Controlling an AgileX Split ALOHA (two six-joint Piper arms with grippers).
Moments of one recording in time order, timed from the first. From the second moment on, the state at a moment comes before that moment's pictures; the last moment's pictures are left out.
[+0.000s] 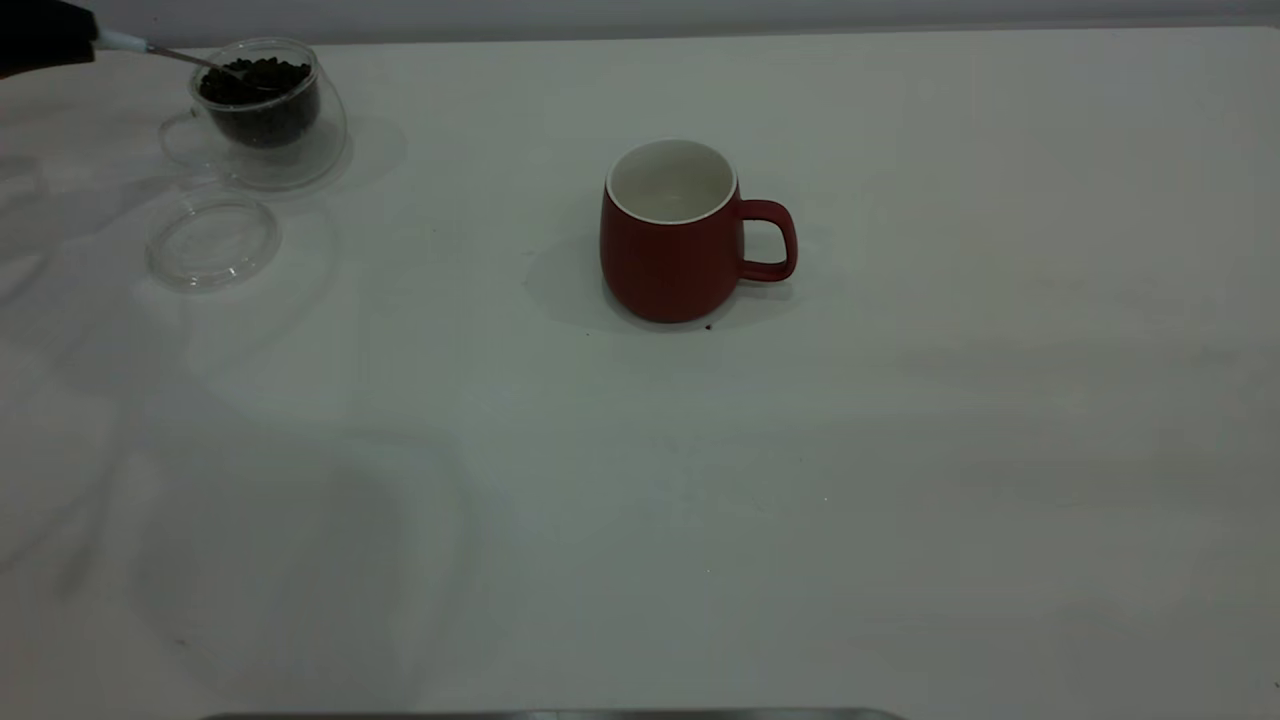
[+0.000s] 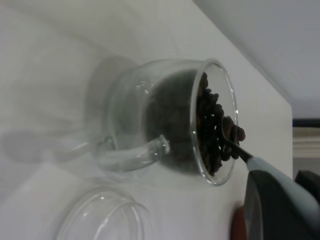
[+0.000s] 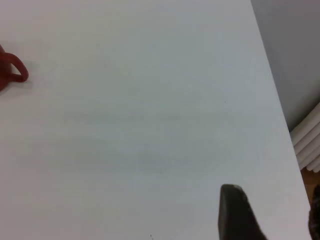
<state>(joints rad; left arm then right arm) 0.48 2.59 -1.83 -1.28 1.03 0.86 -0.08 -0.02 -0.47 0.01 1.13 -0.07</state>
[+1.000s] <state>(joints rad) 0.55 2.59 -1.83 -1.30 1.16 0.86 -0.08 -0.02 -0.47 0.01 1.13 -0.07</state>
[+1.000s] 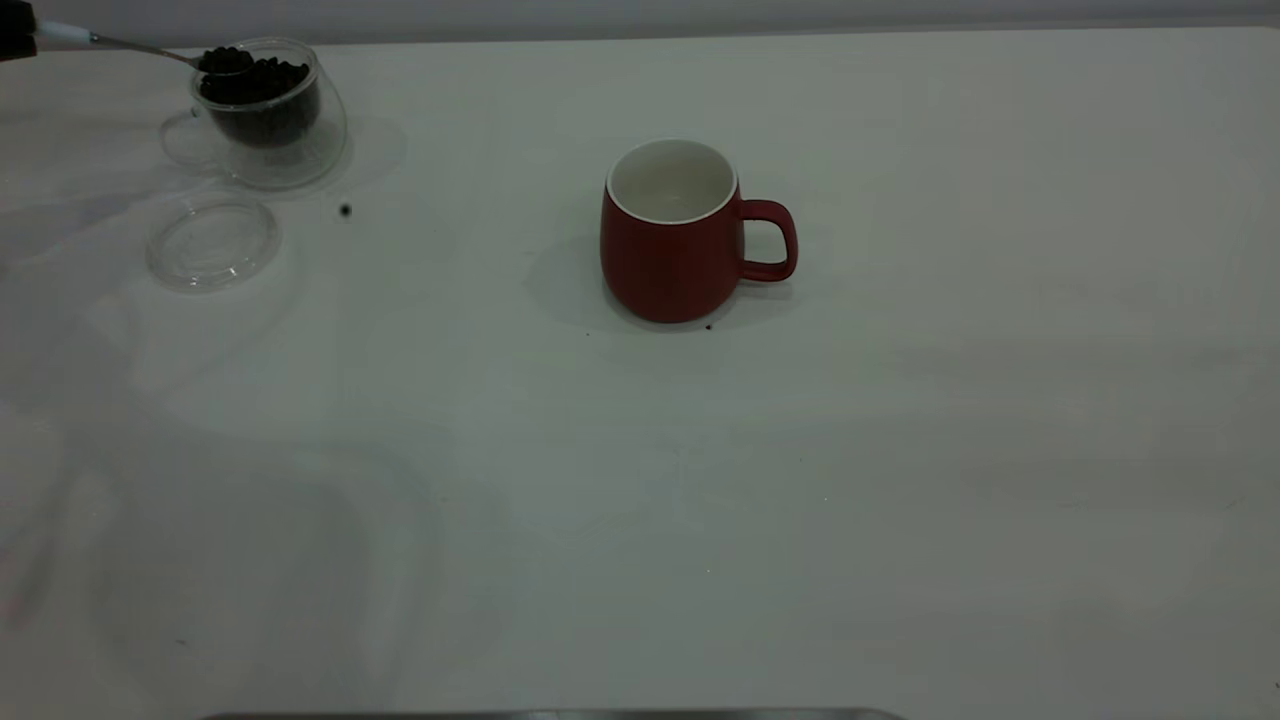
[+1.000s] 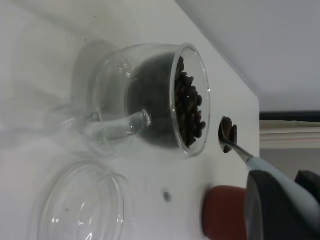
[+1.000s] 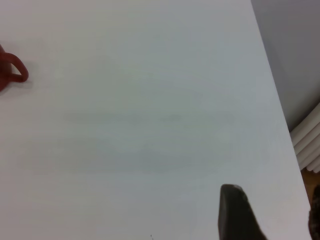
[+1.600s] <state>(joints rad) 0.55 2.59 -1.83 -1.35 1.16 0.88 -0.08 -0.02 -0.47 0.01 1.13 -0.07</state>
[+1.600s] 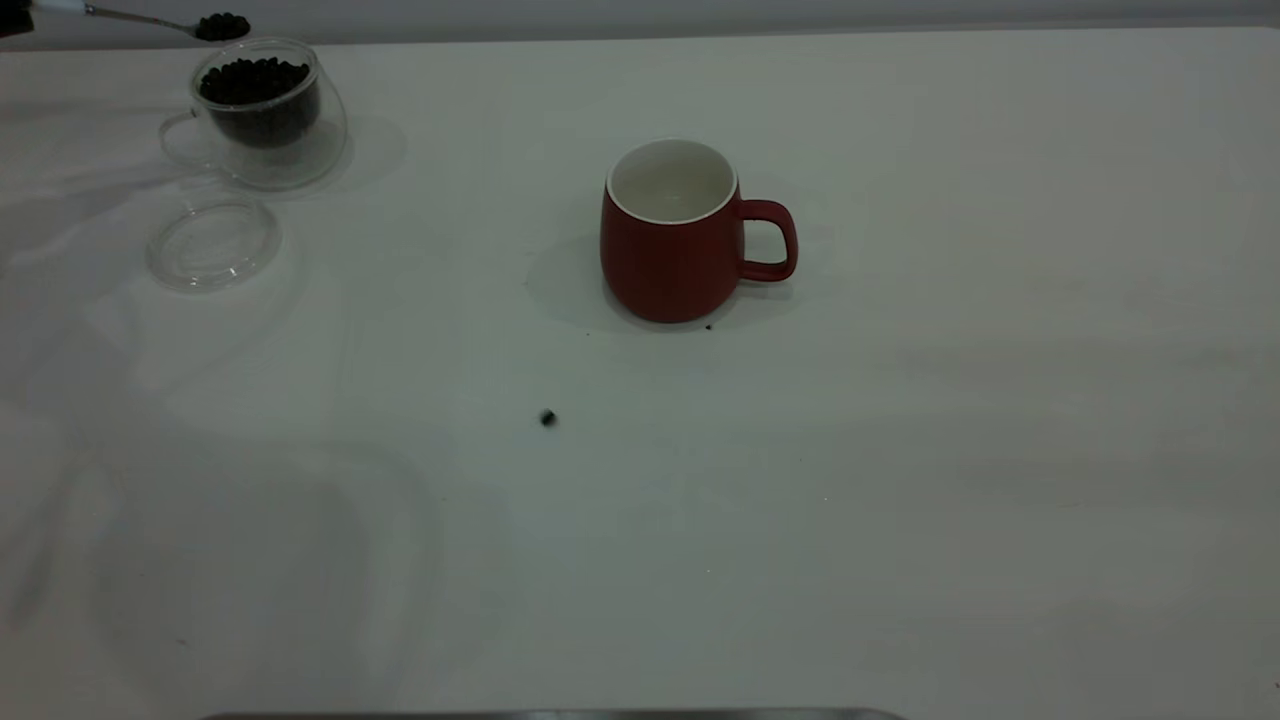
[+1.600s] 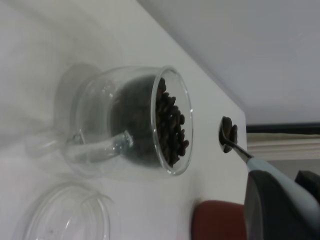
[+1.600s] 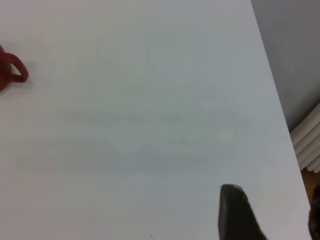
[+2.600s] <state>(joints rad) 0.30 2.59 -1.83 -1.31 1.16 0.84 -0.08 -0.02 -0.47 0.01 1.13 -0.07</state>
